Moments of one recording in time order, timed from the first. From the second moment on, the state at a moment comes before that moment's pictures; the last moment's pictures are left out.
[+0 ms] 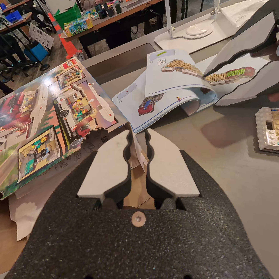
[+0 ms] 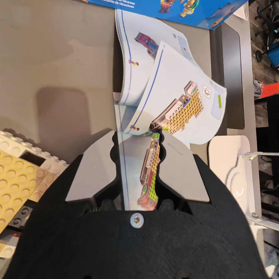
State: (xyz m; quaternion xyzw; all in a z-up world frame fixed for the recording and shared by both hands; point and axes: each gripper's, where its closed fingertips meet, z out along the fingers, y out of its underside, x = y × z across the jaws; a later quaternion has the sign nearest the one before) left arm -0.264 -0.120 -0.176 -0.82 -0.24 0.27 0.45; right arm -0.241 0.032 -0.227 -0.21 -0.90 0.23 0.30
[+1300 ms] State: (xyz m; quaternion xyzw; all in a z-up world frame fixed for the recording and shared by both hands) left arm -0.223 -0.074 -0.175 -0.83 -0.14 0.24 0.48; right arm -0.235 0.078 -0.223 -0.52 -0.76 0.30 0.25
